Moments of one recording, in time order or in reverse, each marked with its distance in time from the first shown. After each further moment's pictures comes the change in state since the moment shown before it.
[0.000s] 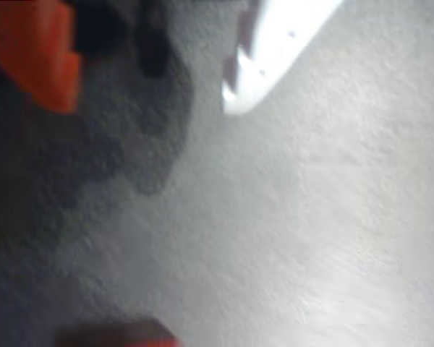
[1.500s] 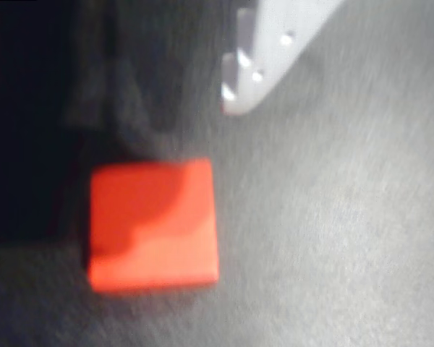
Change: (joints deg) arm 0.7 -65.8 -30.1 -22.0 -5.7
